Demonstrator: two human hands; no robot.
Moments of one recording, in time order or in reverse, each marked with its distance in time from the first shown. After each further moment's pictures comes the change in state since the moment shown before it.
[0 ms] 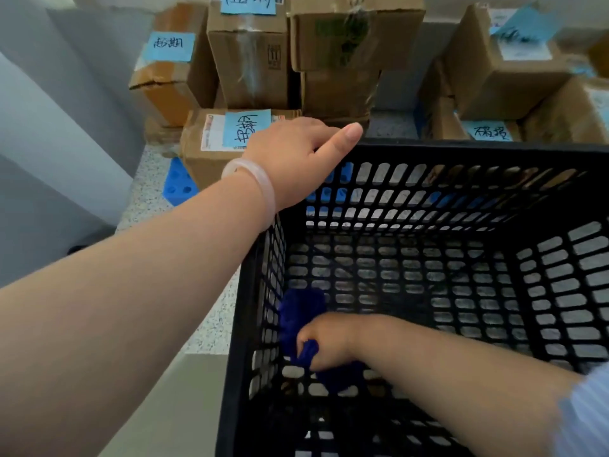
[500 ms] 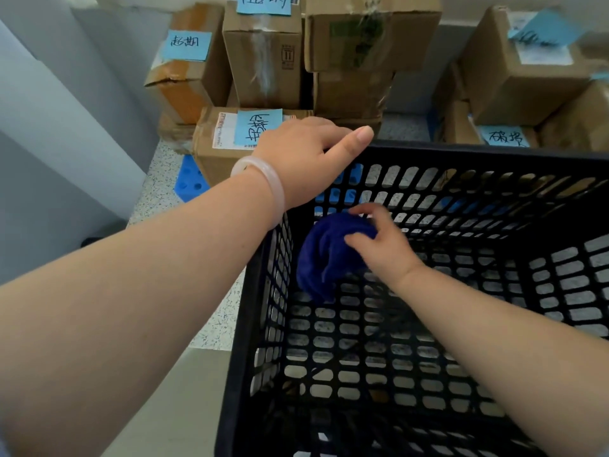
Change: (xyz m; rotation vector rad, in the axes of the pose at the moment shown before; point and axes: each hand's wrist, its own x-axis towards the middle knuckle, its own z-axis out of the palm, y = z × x) left_hand -0.001 0.004 0.000 -0.012 0.002 -0.027; right_hand -0.034 0.043 -0.070 0.957 1.066 -0.106
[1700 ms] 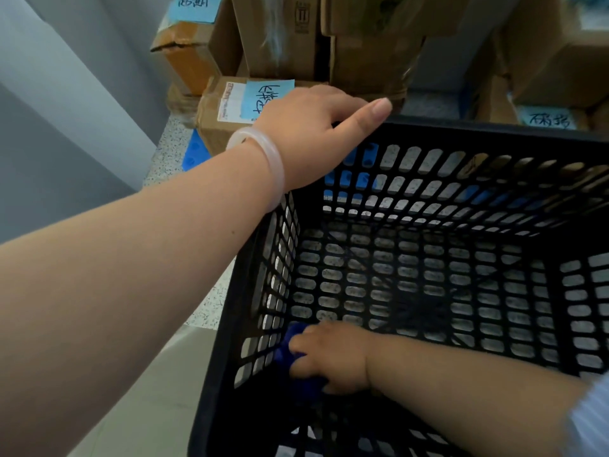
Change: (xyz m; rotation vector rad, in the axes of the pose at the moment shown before) left_hand -0.004 -0.001 -0.002 0.038 0.014 -0.006; right_hand -0.070 0.074 0.060 -1.044 -1.226 -0.768
